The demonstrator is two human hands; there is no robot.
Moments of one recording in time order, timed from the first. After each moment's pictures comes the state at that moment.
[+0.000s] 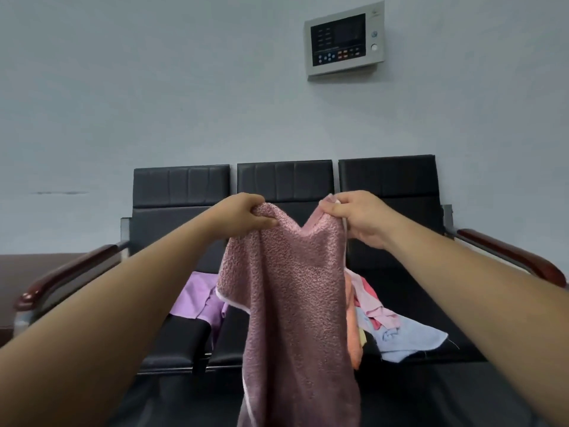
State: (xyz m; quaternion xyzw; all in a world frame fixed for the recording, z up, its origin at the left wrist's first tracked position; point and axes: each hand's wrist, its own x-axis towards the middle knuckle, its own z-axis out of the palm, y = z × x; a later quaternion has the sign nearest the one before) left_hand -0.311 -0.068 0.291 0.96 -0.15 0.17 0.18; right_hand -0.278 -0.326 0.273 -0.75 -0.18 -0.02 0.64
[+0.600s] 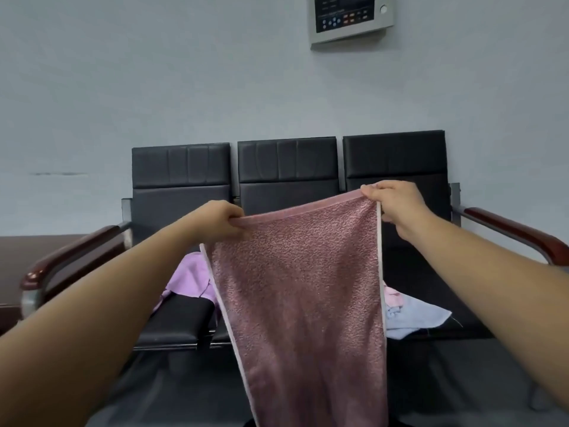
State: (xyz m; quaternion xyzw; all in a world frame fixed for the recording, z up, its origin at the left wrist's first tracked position) left_hand -0.297 -0.027 0.243 0.98 -0.08 0.11 0.11; right_hand -0.251 -0.366 0.237 -0.74 -0.04 -0.15 0.65
